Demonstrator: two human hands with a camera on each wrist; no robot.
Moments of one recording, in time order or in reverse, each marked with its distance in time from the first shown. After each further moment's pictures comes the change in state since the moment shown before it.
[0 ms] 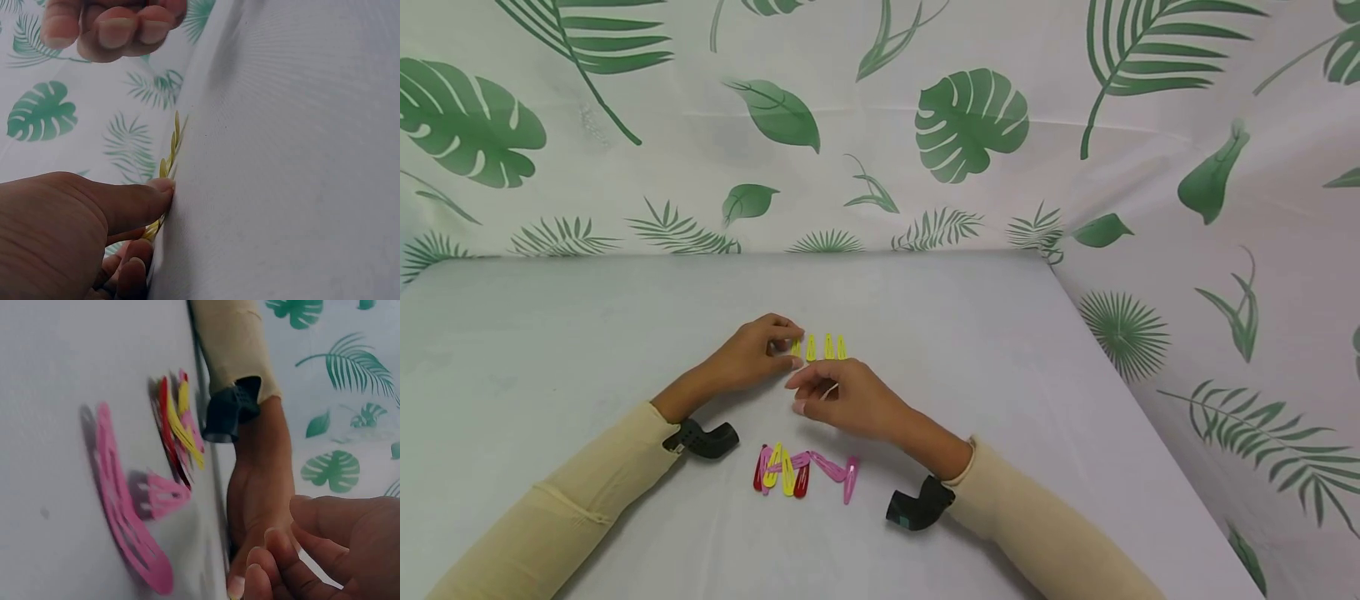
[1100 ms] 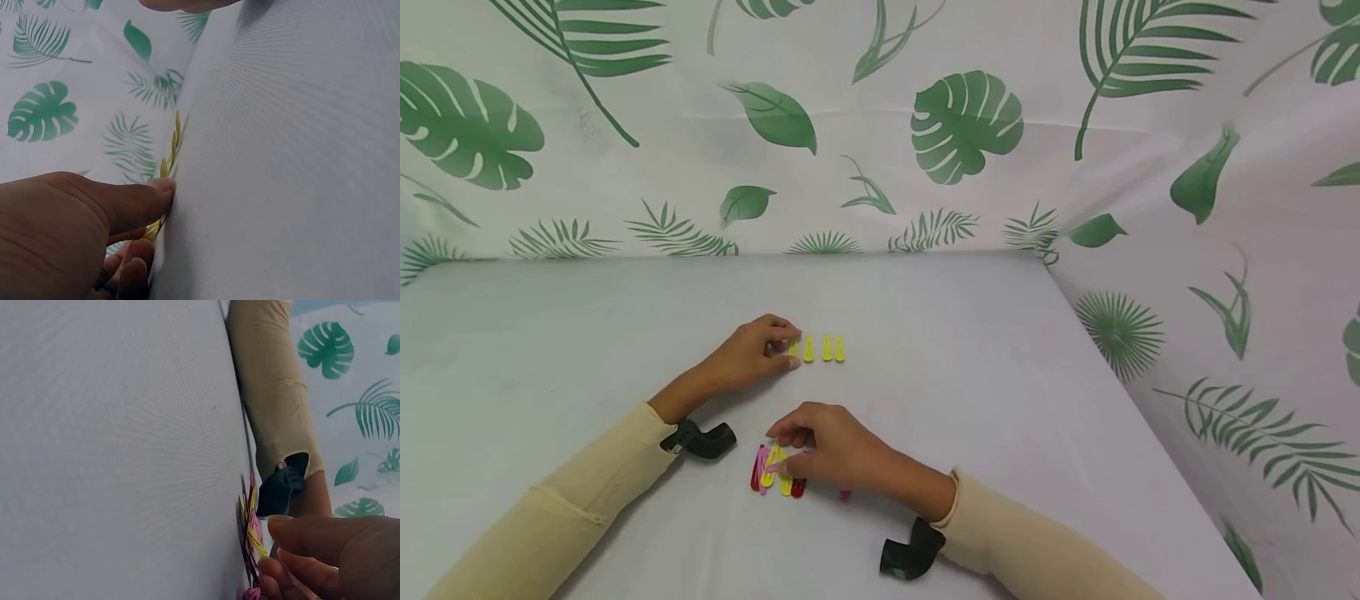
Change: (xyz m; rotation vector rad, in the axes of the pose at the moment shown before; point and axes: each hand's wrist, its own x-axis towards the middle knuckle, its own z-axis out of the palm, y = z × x) left_hand 0.001 -0.002 0.002 0.007 0.016 0.027; right_hand -0.023 -0.007 0.036 -0.043 -0.087 0.064
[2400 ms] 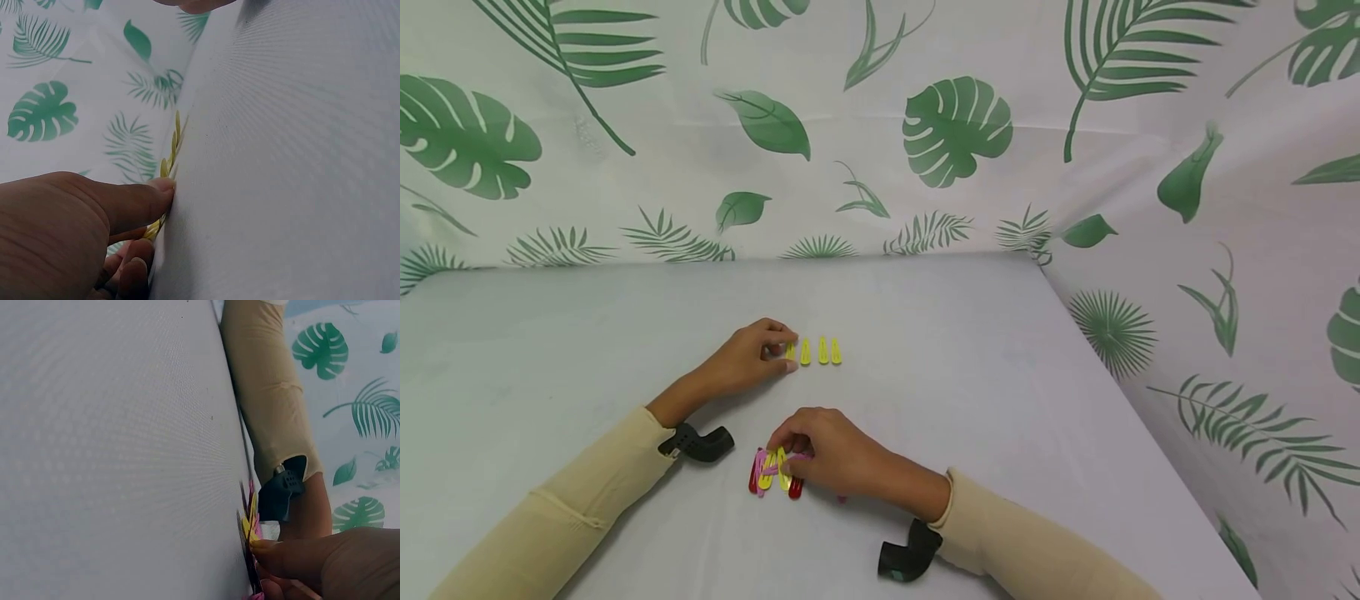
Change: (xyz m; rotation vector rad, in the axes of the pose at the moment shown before) left_hand -0.001 0.001 0.001 -0.005 0.002 -0.016; right_hand -0.001 0.004 0.003 -0.105 0.015 -0.065
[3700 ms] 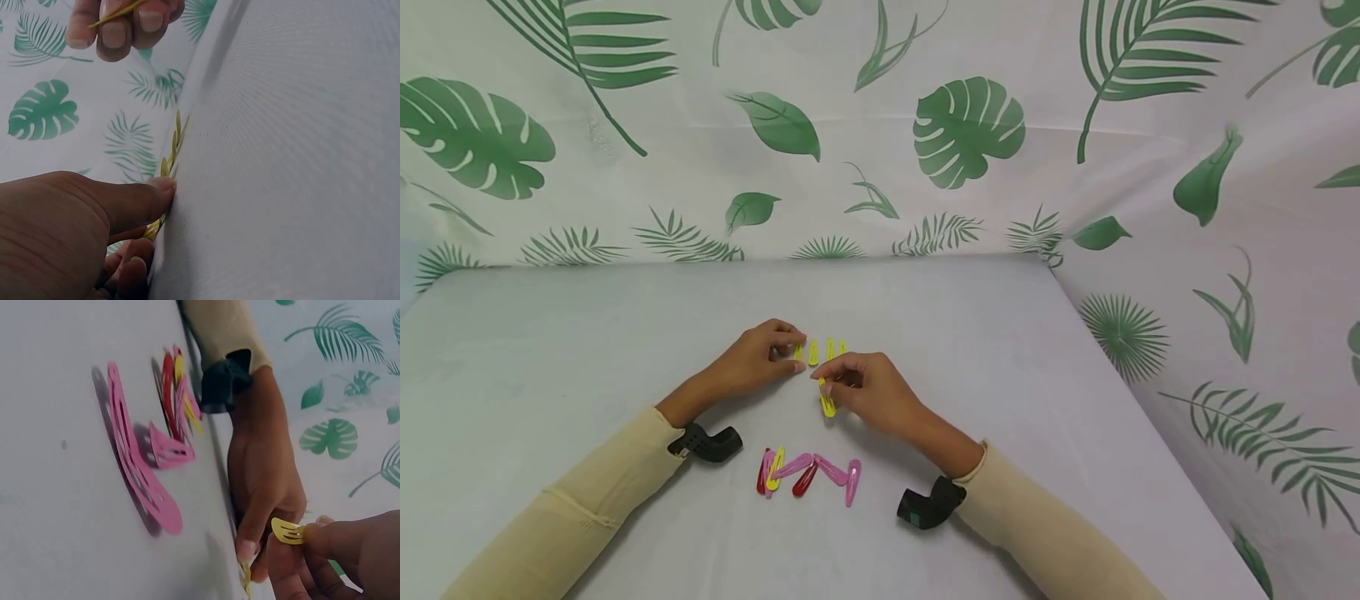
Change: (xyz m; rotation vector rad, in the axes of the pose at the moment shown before) left_hand 0.001 -0.004 0.001 -0.004 -0.009 -0.006; right_hand 0.013 0.020 -0.049 0.198 0.233 0.106
